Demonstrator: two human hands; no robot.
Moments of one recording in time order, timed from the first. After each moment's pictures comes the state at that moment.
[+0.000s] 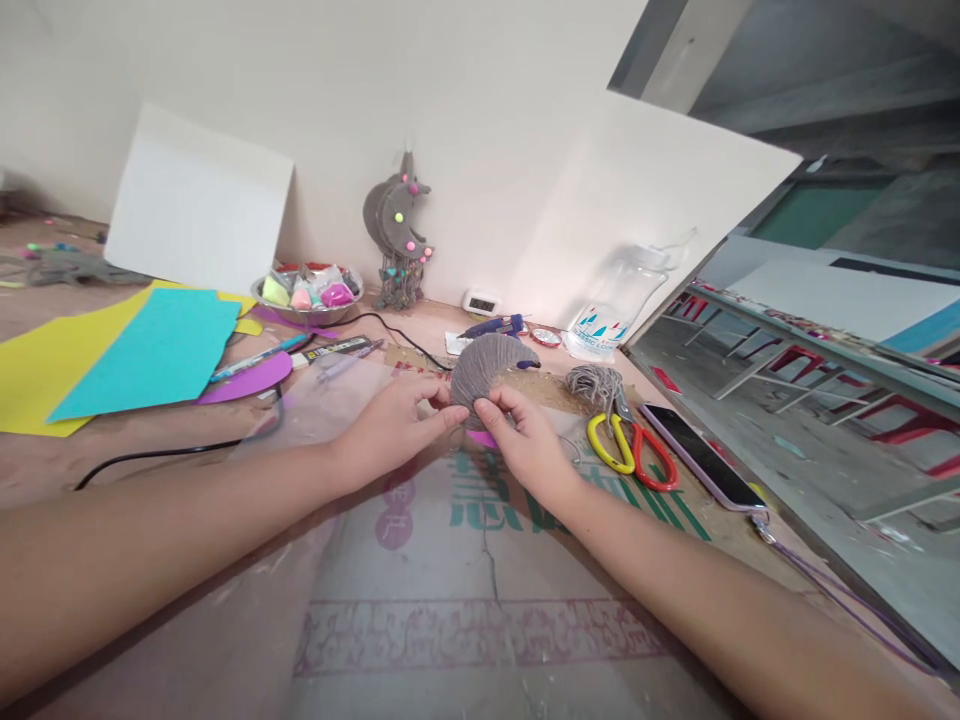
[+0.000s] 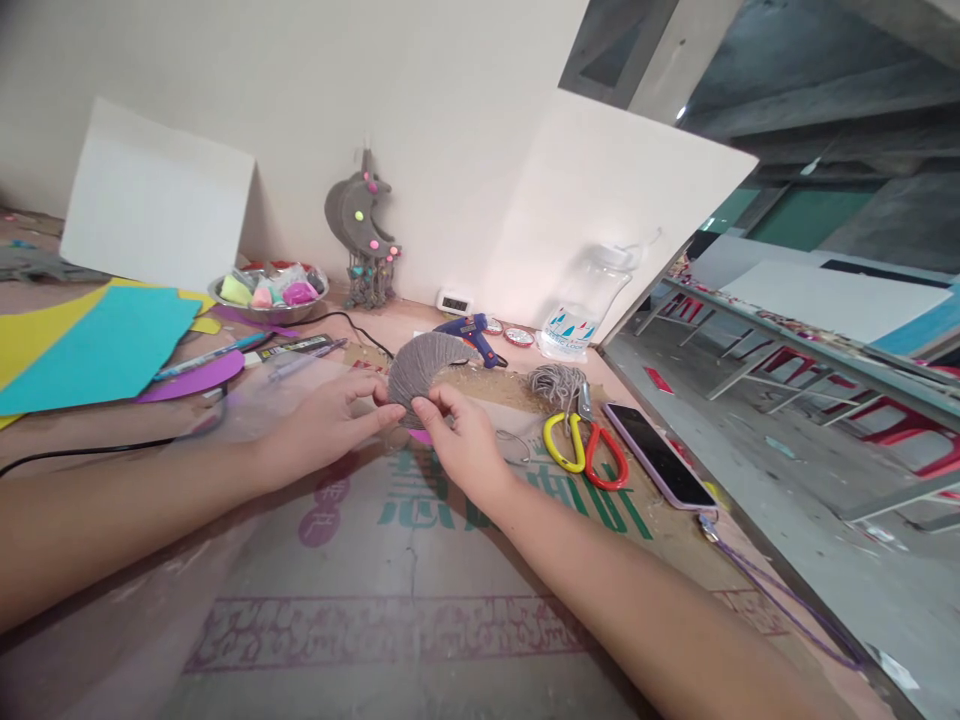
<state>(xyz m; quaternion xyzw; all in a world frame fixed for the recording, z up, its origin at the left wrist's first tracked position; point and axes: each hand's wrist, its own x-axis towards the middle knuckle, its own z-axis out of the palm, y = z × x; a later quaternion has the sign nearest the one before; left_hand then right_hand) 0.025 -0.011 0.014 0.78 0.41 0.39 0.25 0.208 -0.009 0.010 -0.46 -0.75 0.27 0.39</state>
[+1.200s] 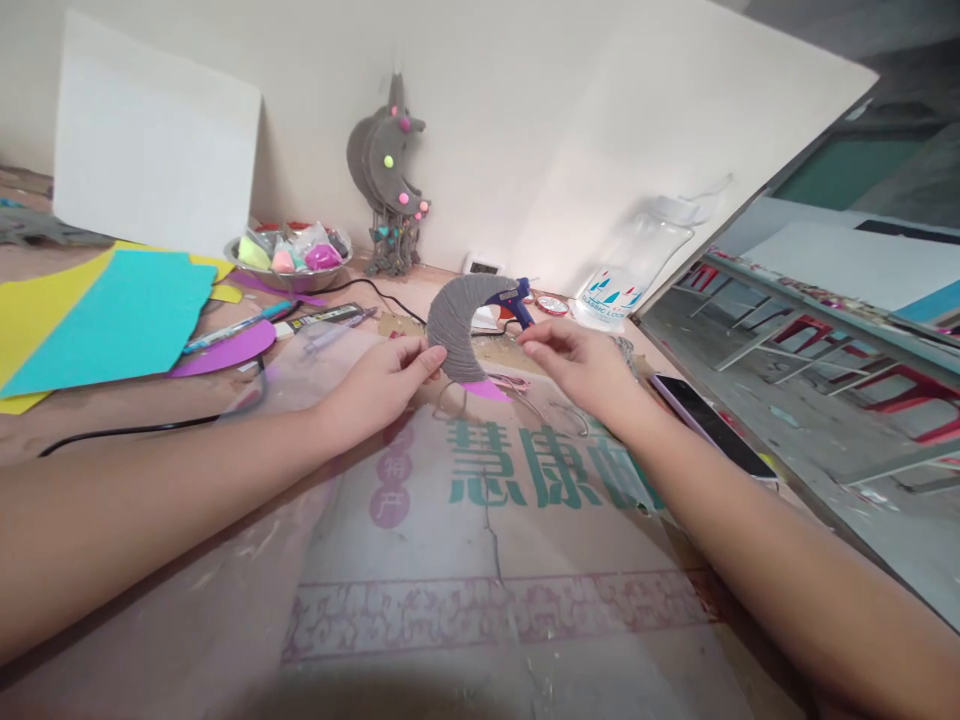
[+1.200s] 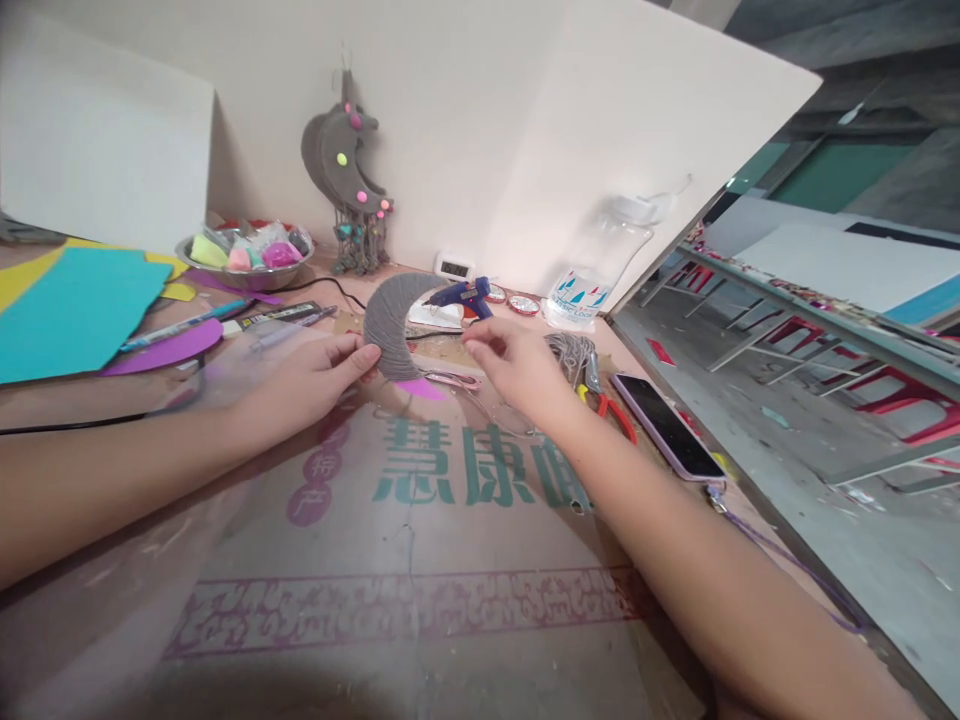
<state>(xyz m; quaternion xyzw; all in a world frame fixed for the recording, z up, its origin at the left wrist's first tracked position) 0.023 -0.002 0.009 0.67 0.48 0.40 0.39 0.256 0.026 0.044 -0.50 -0.78 0.14 0.34</state>
